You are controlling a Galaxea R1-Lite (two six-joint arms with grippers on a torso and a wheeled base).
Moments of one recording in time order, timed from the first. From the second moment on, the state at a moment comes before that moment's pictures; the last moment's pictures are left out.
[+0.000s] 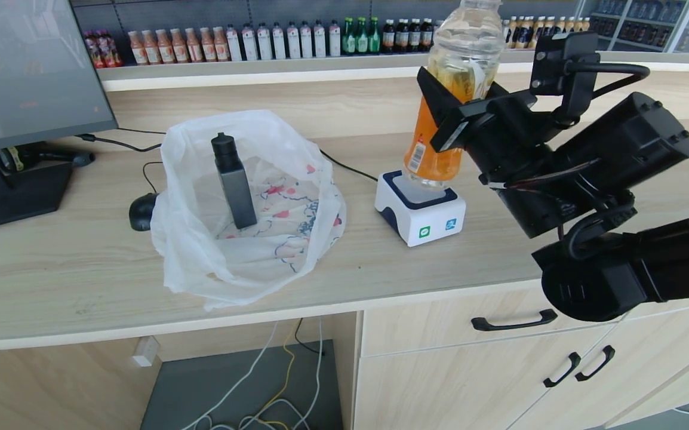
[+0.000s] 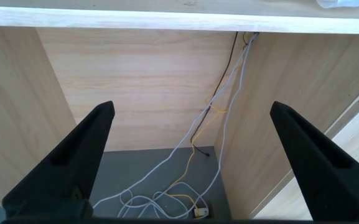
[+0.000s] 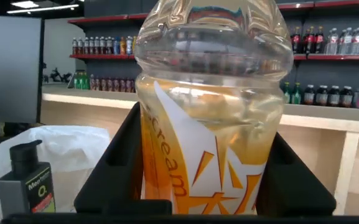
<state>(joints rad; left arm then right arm) 0.00 0.00 0.00 0.00 0.00 0.00 0.55 1.92 -1.13 -1.46 -0.01 -0.14</state>
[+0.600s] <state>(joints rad) 0.00 0.00 0.00 0.00 0.00 0.00 0.57 1.91 -1.13 -1.52 -0.12 -0.11</state>
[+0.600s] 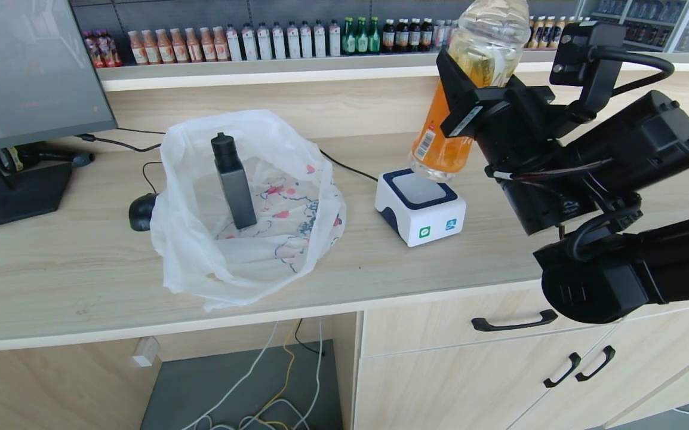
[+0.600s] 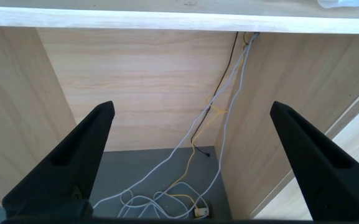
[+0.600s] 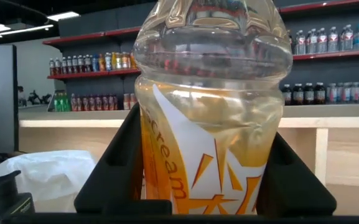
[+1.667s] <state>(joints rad) 0.00 0.00 0.00 0.00 0.00 0.00 0.56 1.89 -1.12 -1.52 -0.13 -0.13</state>
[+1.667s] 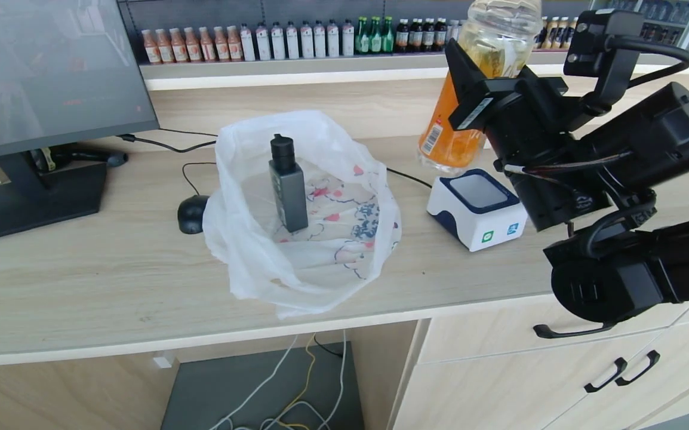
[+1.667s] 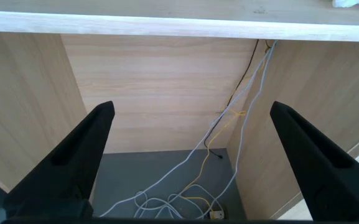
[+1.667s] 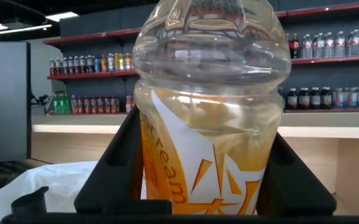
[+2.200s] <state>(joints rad) 0.00 0.00 0.00 0.00 0.00 0.00 0.58 1.89 -1.12 -1.51 -0.12 -0.13</state>
